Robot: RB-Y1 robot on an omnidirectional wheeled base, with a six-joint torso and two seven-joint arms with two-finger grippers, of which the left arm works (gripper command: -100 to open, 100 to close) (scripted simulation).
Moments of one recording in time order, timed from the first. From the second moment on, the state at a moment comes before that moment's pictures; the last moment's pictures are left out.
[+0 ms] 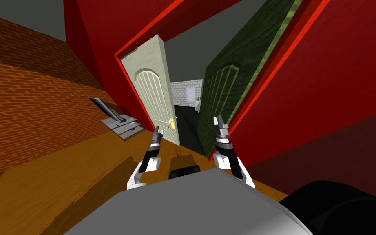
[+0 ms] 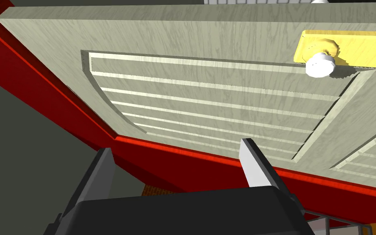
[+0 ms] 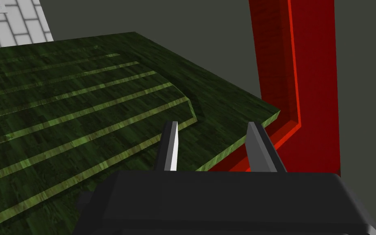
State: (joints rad) arm 0.21 0.08 -0.08 -1.75 0.04 -0.43 0.03
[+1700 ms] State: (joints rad) arm 0.05 0.03 -0.13 -1.40 0.00 -0.33 0.00
